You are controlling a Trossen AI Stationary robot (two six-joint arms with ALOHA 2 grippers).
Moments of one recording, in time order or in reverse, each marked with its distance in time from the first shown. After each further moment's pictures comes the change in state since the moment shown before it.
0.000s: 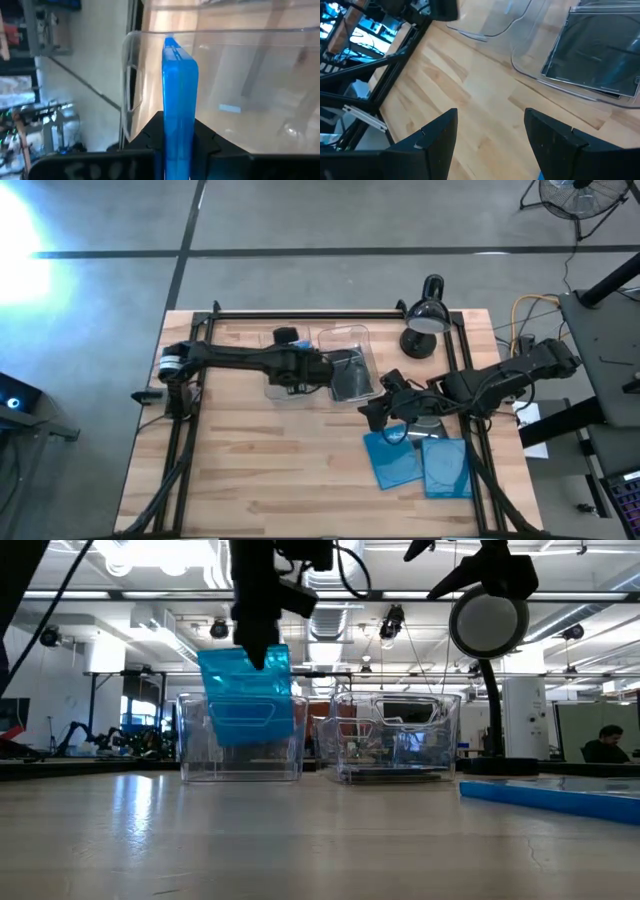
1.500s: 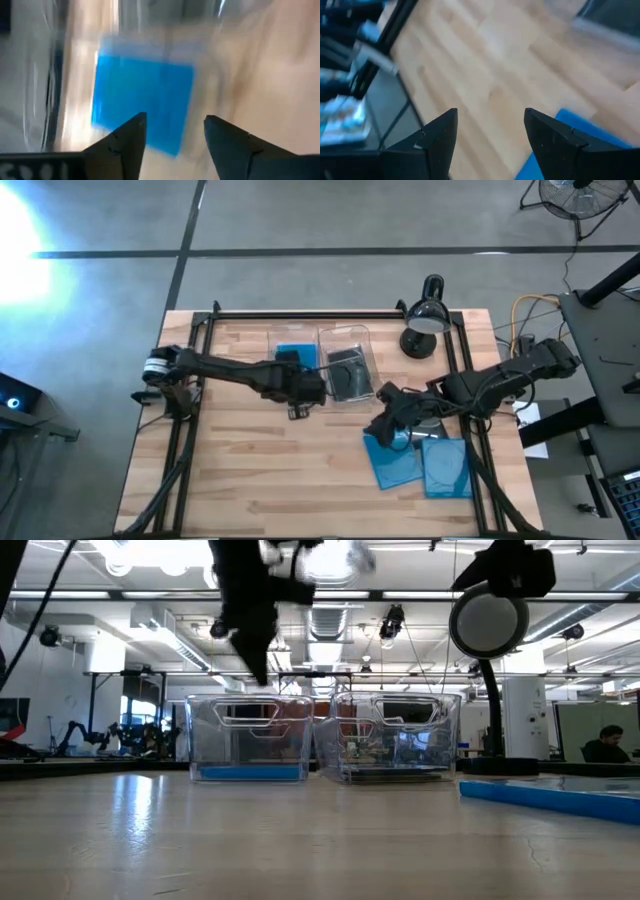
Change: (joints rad) left arm -0.089 -0.109 -0.188 0.269 0.255 -0.036; right arm 0.011 0.001 -0.002 -0.024 -0.280 -0.068
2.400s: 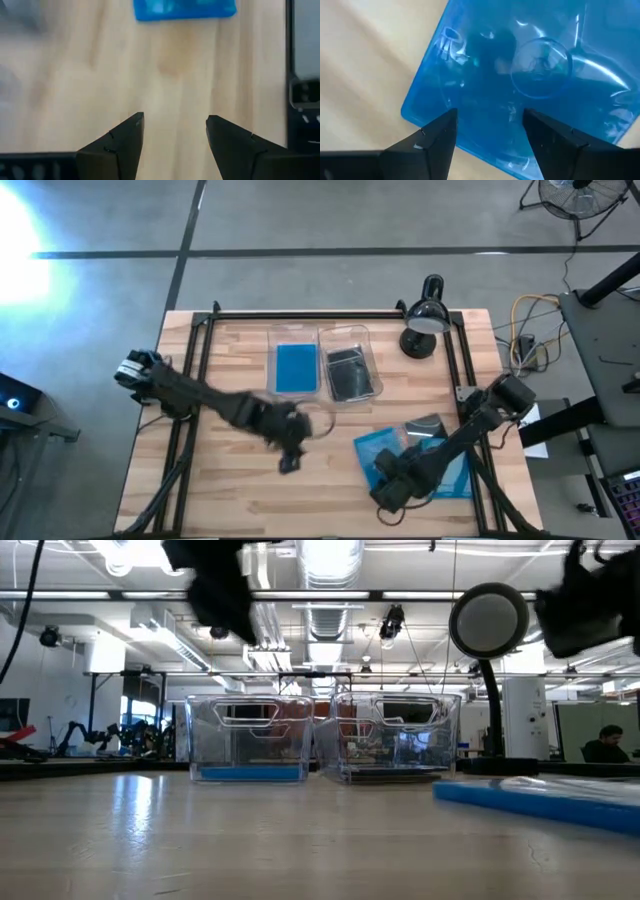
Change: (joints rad) left arm -0.273 -0.169 -0.271 0.457 0.419 -0.325; right arm 0.365 0.608 0.043 -0.074 0.029 0.352
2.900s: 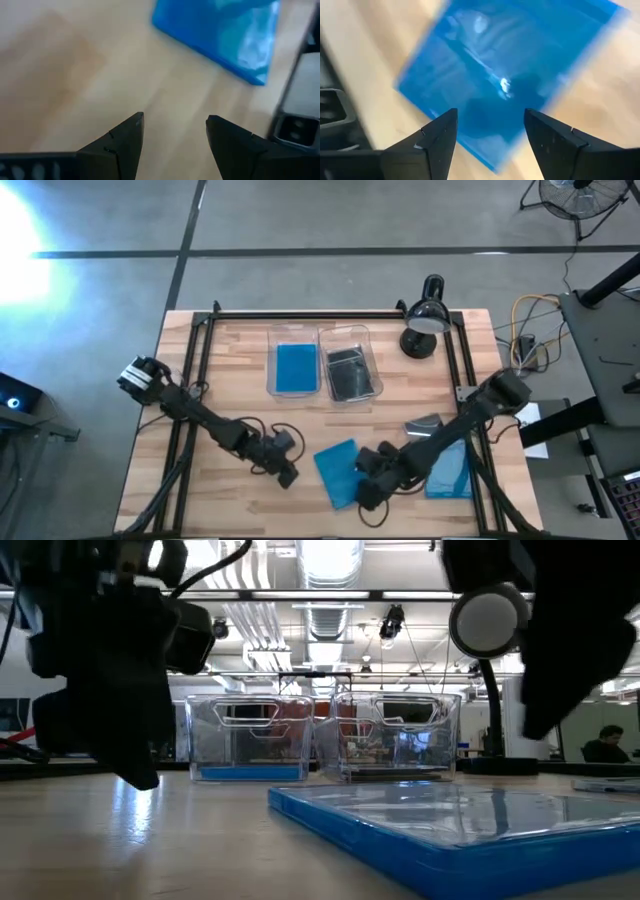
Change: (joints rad) left arm -0.169 0.060 -0.429 0.607 -0.029 -0.758; right arm -0.079 -0.065 0.090 0.111 0.068 -0.309
